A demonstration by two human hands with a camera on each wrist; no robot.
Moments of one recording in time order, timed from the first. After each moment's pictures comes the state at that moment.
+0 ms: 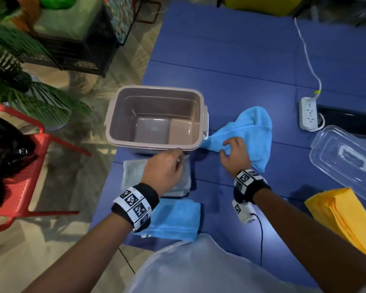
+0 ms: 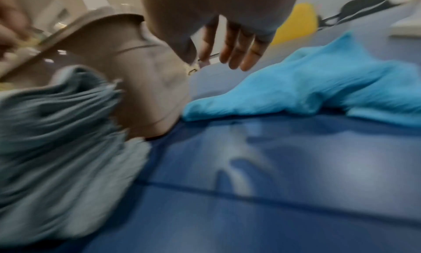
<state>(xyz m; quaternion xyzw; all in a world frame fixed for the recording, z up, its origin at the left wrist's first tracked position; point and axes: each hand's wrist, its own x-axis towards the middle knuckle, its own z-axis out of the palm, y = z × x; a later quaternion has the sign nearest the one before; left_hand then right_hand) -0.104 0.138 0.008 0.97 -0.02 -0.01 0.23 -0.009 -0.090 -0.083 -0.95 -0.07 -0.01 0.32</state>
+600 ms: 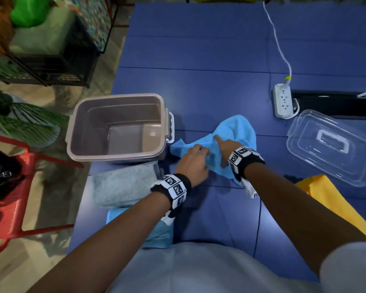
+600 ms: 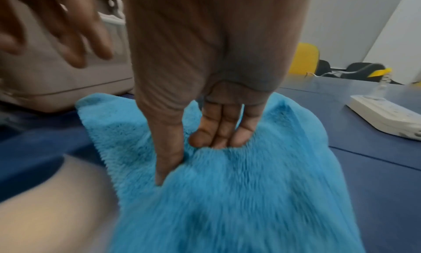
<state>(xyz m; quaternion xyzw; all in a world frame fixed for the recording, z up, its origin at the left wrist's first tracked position) -0.034 -0.013 -0.051 0.95 -0.09 -0.16 0.26 0.055 -0.173 -0.094 -0.94 -0.15 0.31 0.02</state>
